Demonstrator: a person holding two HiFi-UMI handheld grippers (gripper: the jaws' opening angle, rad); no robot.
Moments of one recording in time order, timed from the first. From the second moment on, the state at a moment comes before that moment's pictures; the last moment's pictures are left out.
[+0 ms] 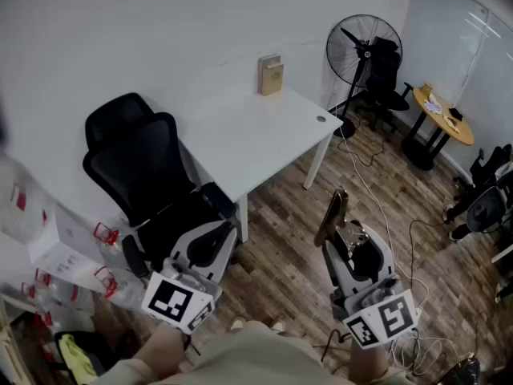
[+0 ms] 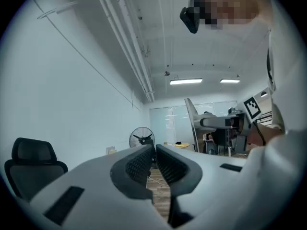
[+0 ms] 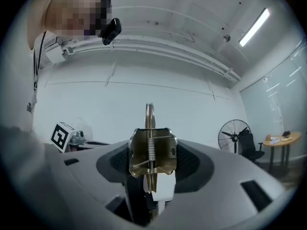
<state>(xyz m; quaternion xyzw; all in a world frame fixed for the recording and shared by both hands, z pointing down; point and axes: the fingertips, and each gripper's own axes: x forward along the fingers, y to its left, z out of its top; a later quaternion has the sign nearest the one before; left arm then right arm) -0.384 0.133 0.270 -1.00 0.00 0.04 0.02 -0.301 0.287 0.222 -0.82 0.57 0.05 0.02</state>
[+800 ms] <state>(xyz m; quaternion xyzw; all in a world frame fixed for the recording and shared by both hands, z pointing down) -0.348 0.196 0.281 -1.00 0.01 0.02 0.02 -0.260 0.342 0.241 -0.81 0.58 0.03 0.03</state>
